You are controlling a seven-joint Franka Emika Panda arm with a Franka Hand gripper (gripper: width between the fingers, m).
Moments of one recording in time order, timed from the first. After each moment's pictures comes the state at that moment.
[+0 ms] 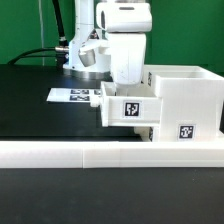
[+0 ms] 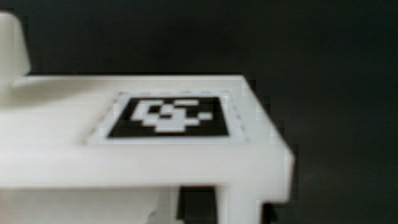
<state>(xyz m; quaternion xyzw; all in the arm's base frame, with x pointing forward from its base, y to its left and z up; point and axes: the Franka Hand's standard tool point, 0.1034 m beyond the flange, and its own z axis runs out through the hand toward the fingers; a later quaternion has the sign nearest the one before) 0.539 0.012 0.055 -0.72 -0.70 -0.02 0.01</state>
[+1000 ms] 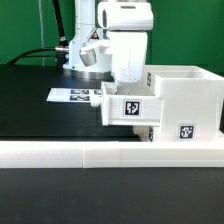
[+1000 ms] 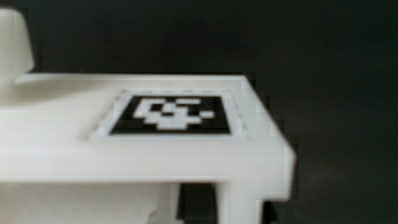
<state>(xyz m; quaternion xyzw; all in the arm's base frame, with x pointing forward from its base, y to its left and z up) 0.540 0.012 0.055 -0.71 -0.70 -0.02 -0.01</state>
